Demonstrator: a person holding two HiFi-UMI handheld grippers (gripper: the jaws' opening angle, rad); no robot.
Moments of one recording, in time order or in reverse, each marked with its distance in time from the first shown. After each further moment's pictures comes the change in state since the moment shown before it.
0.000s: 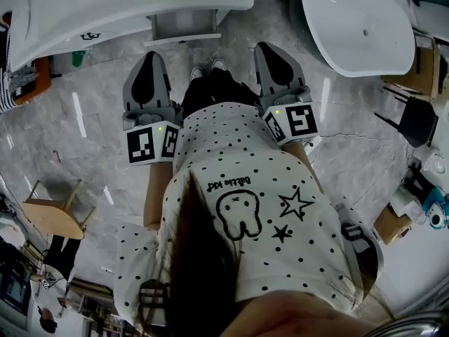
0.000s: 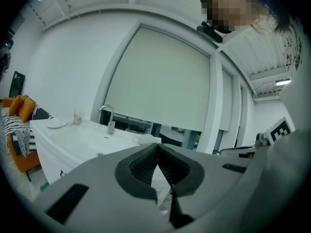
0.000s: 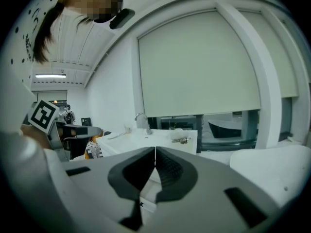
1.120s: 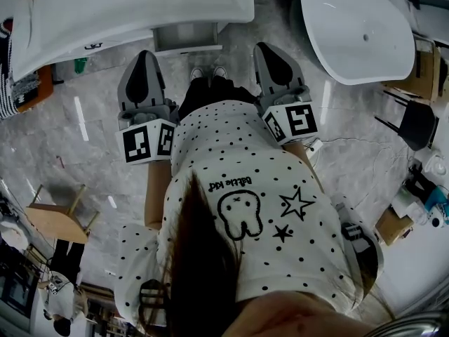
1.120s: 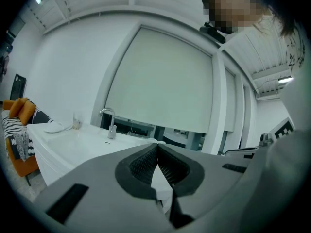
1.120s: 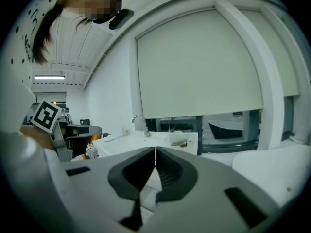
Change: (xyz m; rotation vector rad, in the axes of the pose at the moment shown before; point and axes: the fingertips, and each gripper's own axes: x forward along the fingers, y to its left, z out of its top) left arm 0.039 0.020 0.018 0.011 -0.020 0.021; right arm 0.032 -0.016 0.014 0.013 -0.016 -0.003
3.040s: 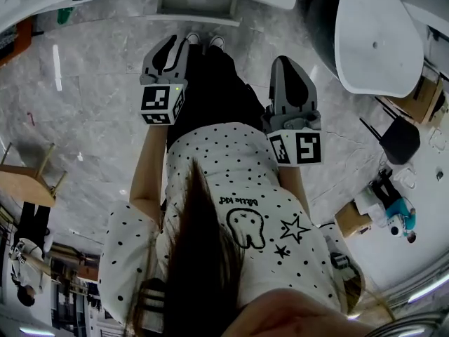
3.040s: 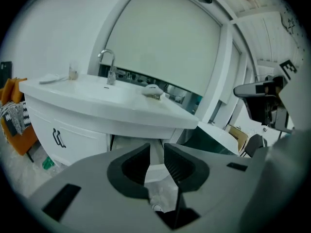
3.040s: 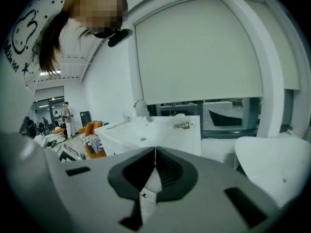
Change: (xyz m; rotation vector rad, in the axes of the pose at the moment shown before) left arm 0.009 0.032 -0.238 -0.044 0.431 -0.086; right arm 0.014 0.018 -0.068 0.021 0.145 -0.006
